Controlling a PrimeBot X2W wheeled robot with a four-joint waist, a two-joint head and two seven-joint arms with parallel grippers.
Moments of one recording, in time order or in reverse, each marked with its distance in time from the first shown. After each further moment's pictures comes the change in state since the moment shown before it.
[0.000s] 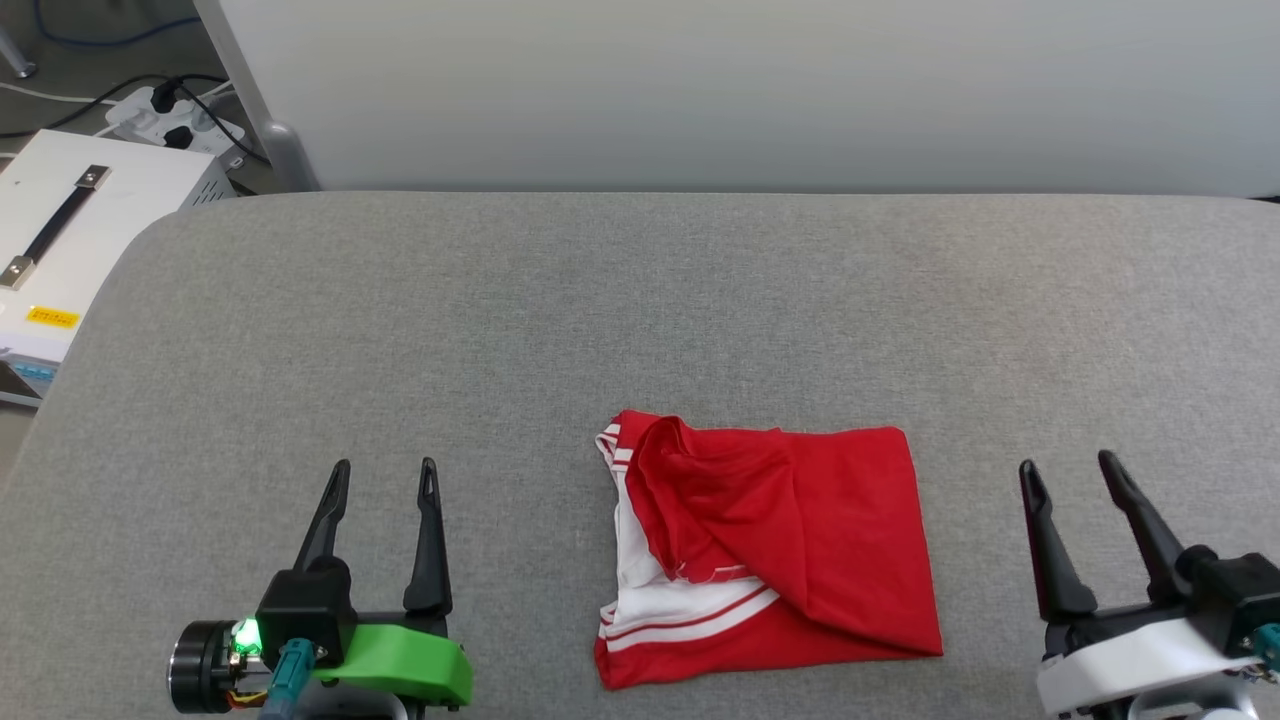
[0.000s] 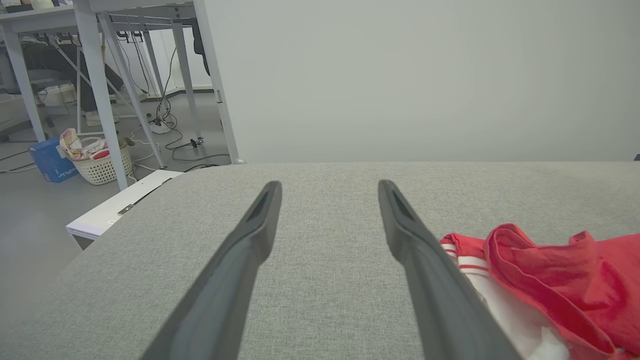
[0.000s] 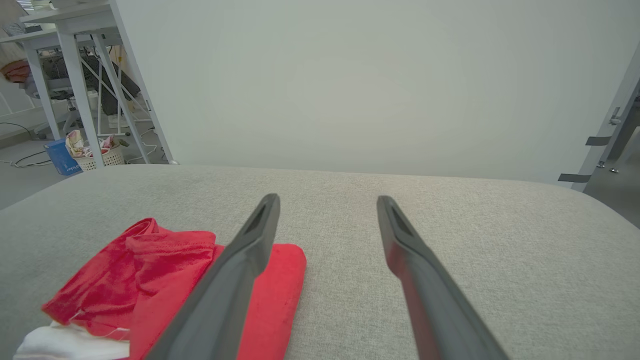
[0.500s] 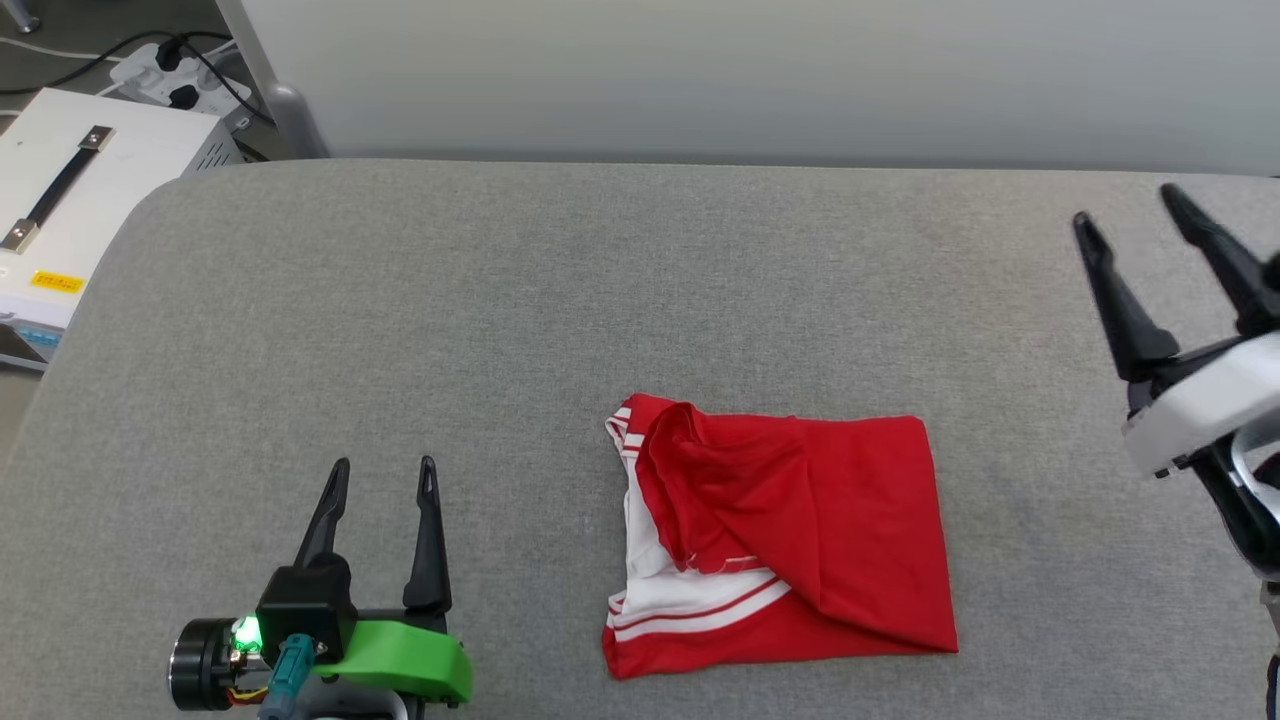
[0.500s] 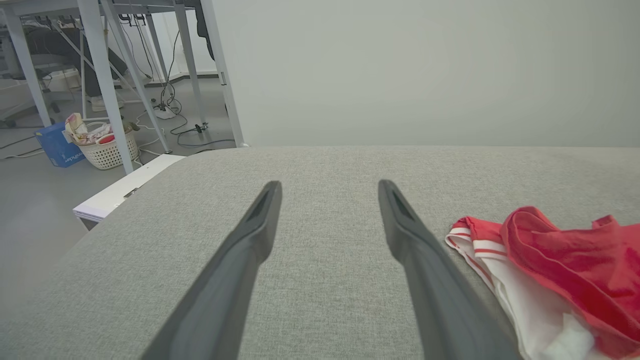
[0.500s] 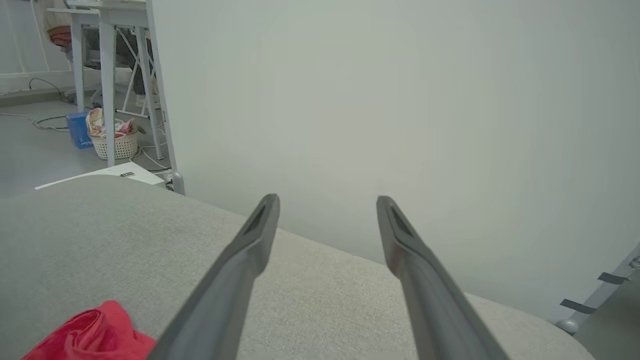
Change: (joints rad) left arm -0.008 -0.001 0.003 0.013 0.000 0.000 0.000; right arm -0.422 -0.312 0.139 -0.011 0.205 0.000 0.274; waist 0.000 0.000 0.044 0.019
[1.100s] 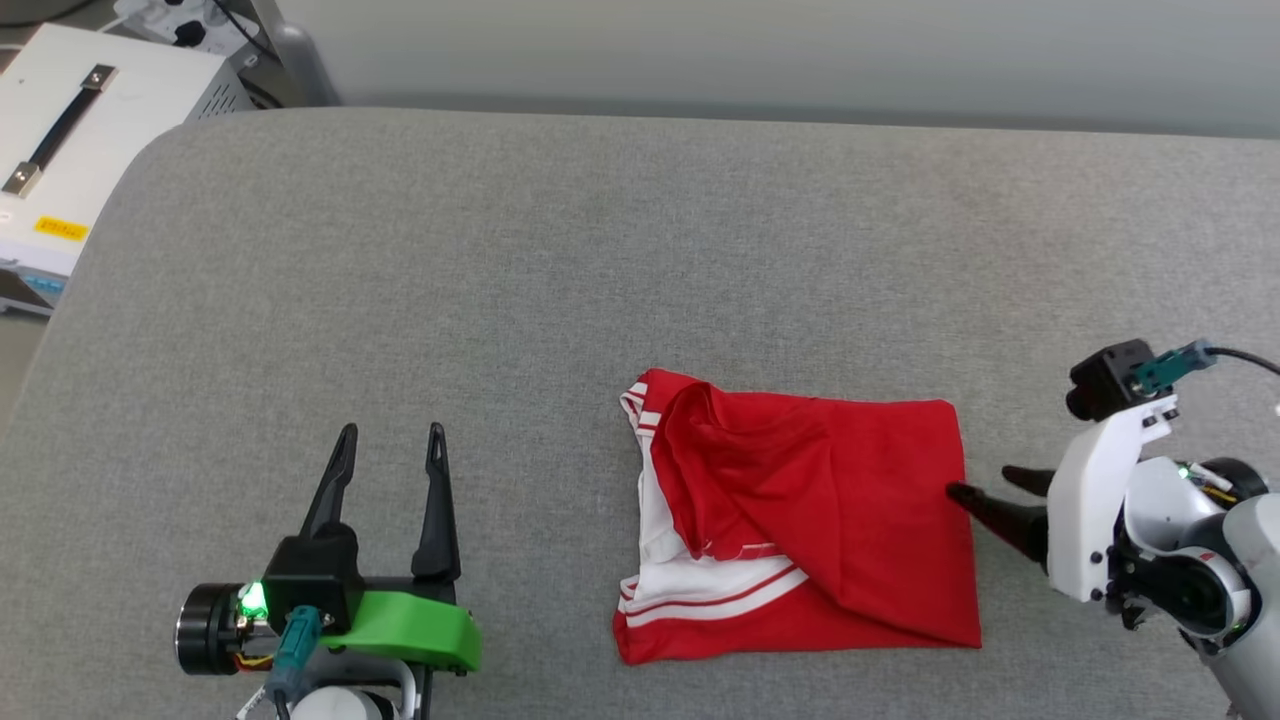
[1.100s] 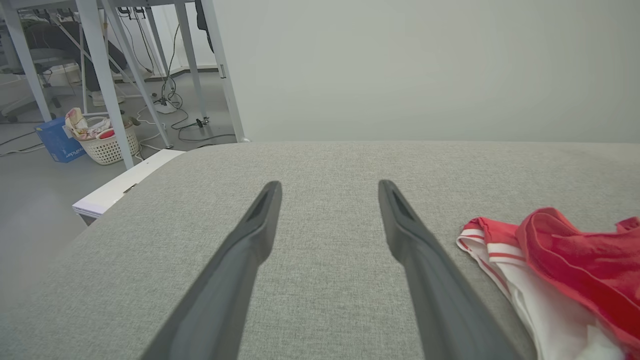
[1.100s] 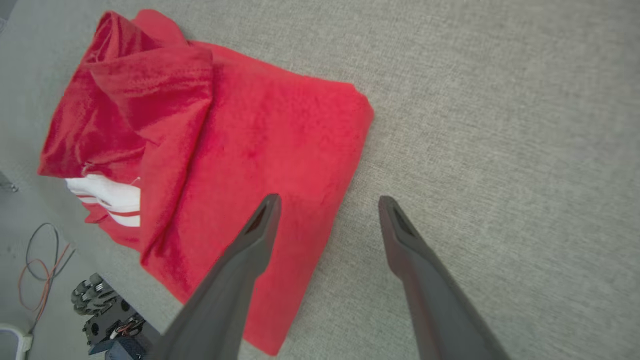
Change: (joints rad) left arm -0.047 0.000 -0.016 -0.003 0.000 0.002 0.000; right arm -0.012 -0.075 0.277 0.189 0.445 0.000 0.620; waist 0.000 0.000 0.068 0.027
